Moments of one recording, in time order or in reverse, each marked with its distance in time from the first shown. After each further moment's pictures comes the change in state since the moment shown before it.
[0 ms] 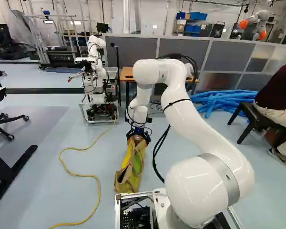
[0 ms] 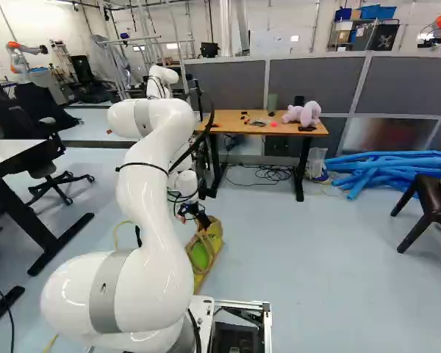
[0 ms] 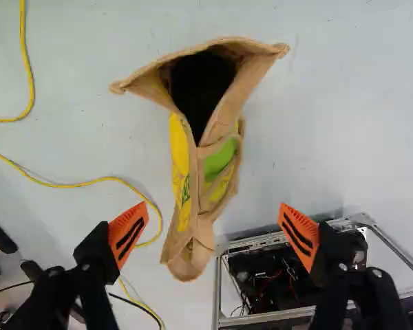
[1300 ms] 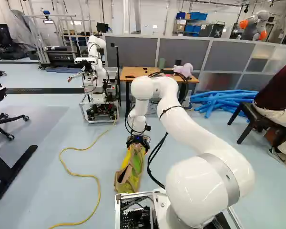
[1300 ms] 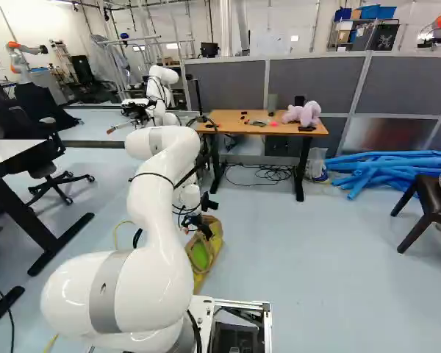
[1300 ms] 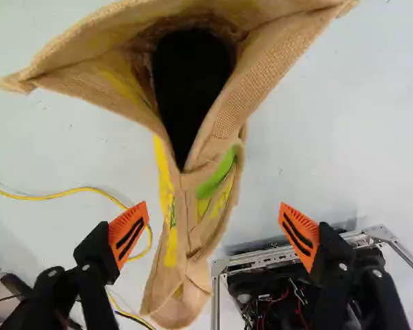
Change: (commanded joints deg) arm 0.0 -14.2 -11.6 0.0 0.0 0.0
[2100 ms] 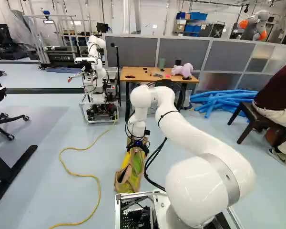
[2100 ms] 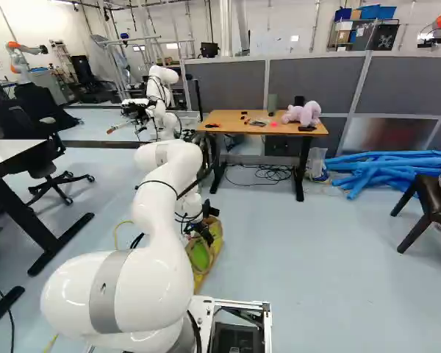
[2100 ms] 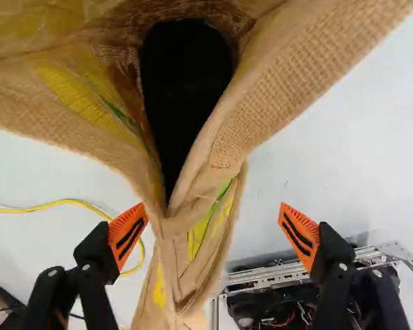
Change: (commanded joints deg) arm 0.0 -8.7 -8.0 -0.4 1.4 0.0
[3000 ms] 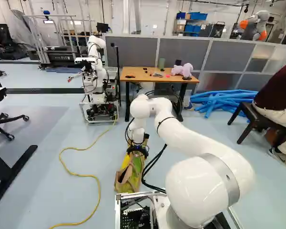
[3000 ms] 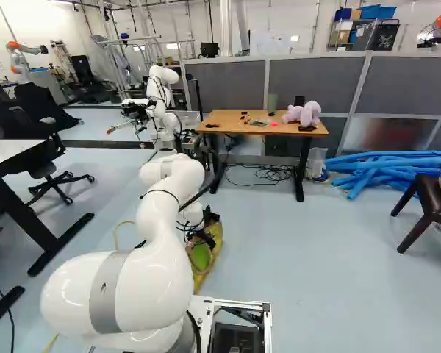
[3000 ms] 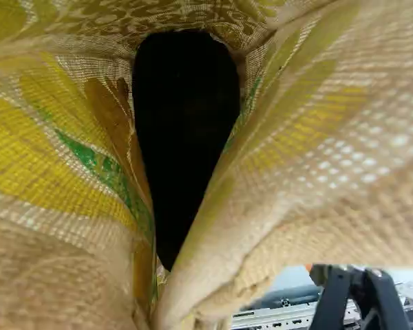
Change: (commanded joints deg) arm 0.3 -9.2 -9.2 -1.1 3.6 0.0
